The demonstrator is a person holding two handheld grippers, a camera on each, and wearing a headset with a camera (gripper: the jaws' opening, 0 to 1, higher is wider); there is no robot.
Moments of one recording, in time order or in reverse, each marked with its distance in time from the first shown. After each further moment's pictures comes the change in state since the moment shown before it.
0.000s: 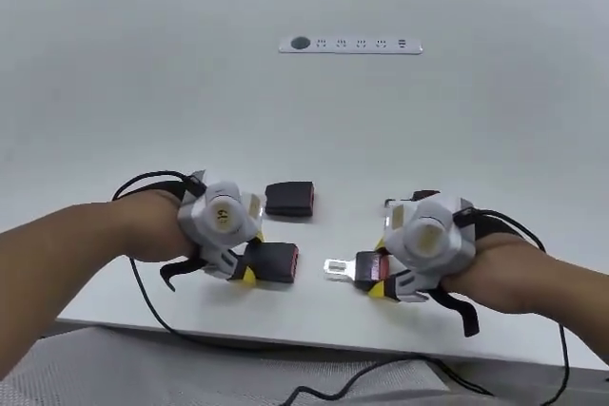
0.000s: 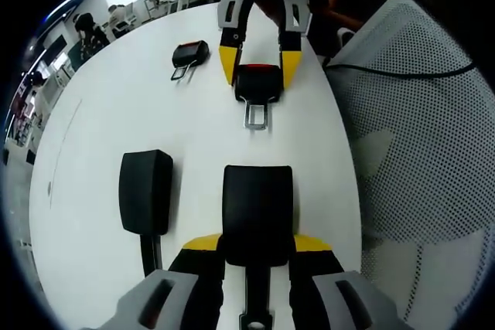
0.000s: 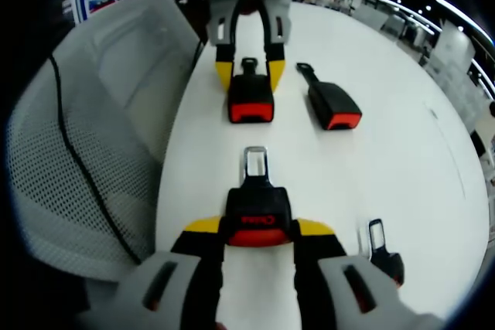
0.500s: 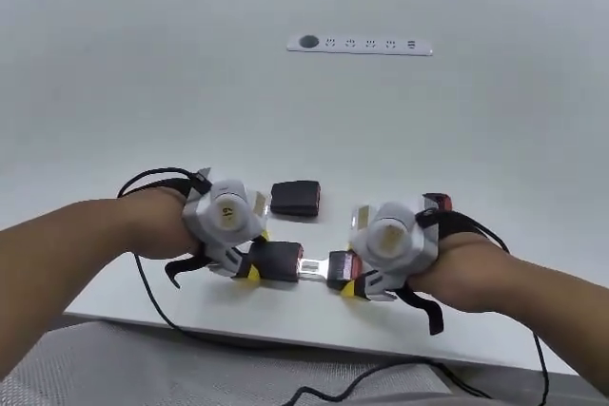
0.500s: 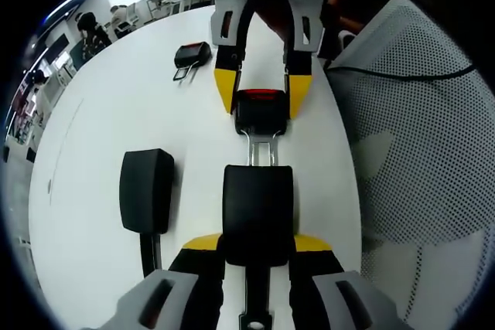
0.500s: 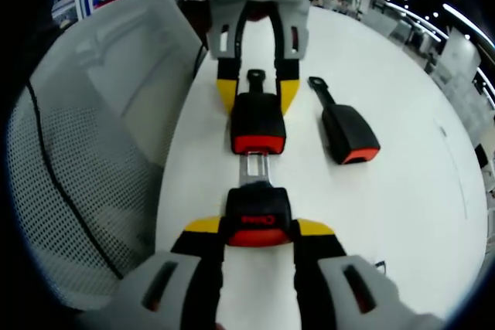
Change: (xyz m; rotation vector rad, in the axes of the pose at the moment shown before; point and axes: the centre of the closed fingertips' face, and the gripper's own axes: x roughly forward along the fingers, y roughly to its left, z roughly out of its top) left arm 0.000 -0.002 0.001 -0.011 -0.016 0.002; right arm 0.019 0.006 0.033 -0.039 0.007 0.012
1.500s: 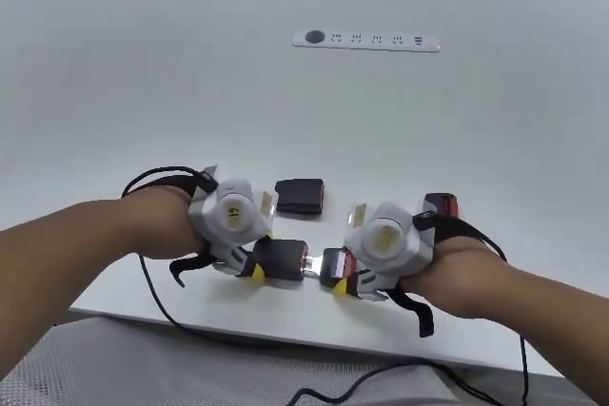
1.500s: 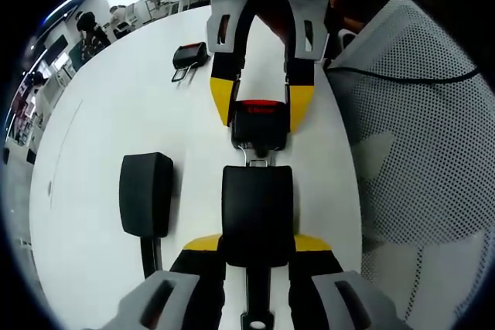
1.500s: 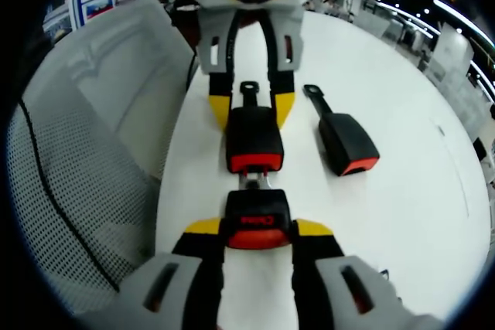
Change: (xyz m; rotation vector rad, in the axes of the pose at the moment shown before) left arm 0.001 -0.002 0.004 0.007 0.008 0.004; right arm 0.006 -0.002 0.013 0.036 -0.049 -0.016
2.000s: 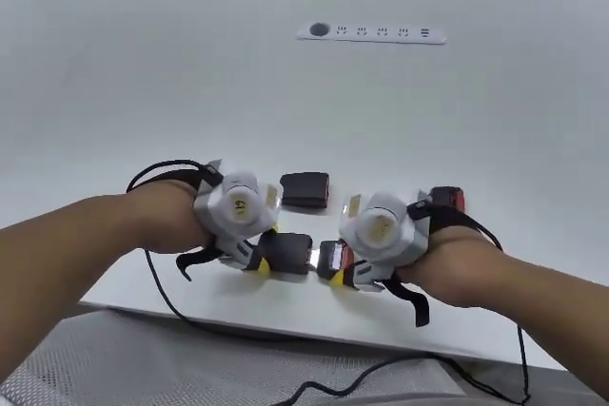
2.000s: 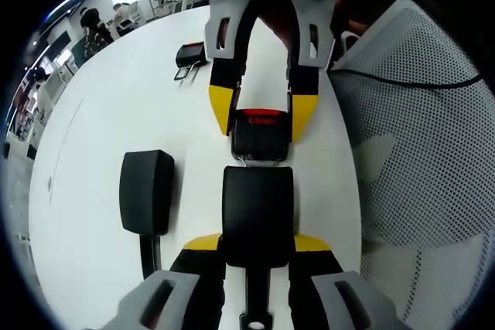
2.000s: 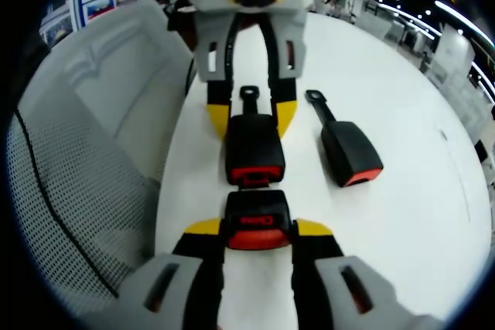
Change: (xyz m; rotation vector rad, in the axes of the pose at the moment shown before) left arm 0.000 0.000 -0.001 -0.019 -0.004 0.002; right arm 0.006 0.000 0.008 0.004 -0.009 0.008
